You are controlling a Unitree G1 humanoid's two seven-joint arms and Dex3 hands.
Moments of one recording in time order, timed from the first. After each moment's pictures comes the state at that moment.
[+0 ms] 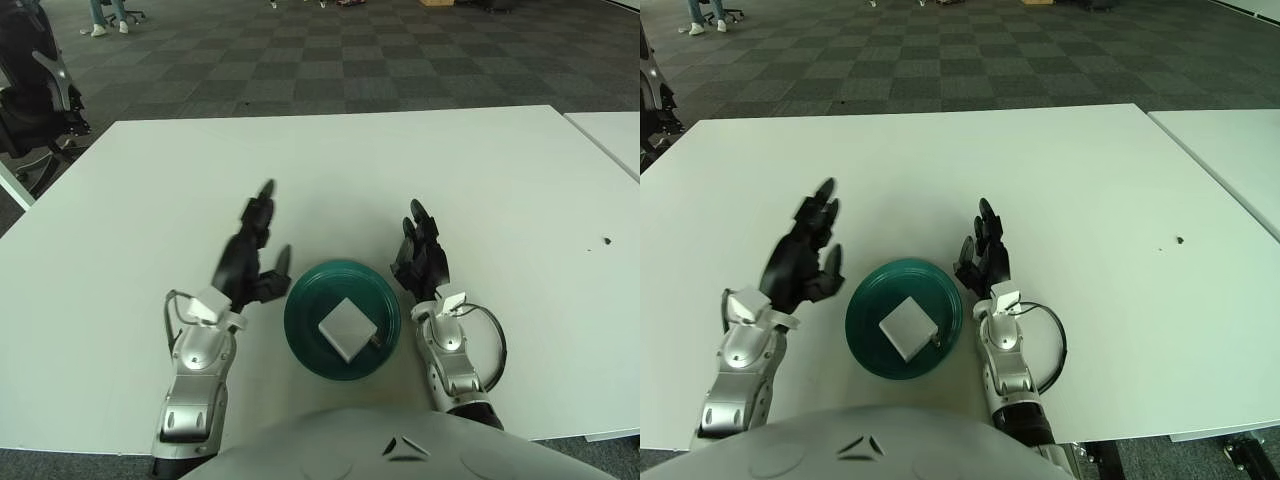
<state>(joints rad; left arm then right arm) 0.34 -0.03 0.04 -0.46 -0.08 -0.01 -0.12 0.18 0.09 0.16 0.19 0.00 -0.34 -0.12</state>
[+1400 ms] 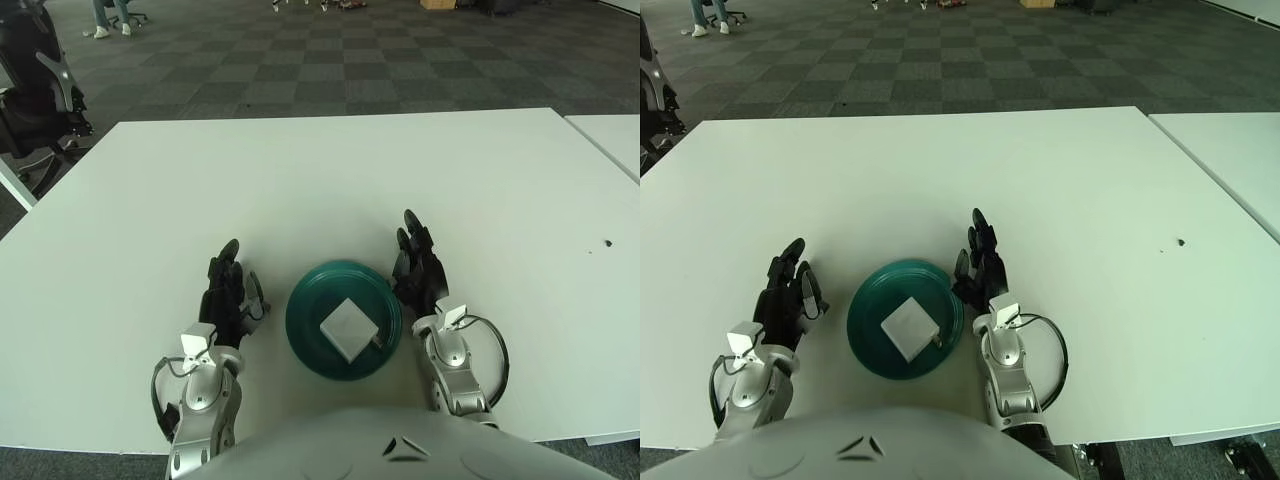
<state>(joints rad) 0.54 -0.10 -0.04 -0.33 -0.06 0.00 0.04 0.23 0.09 0.16 0.14 -0.02 -0.29 -0.07</state>
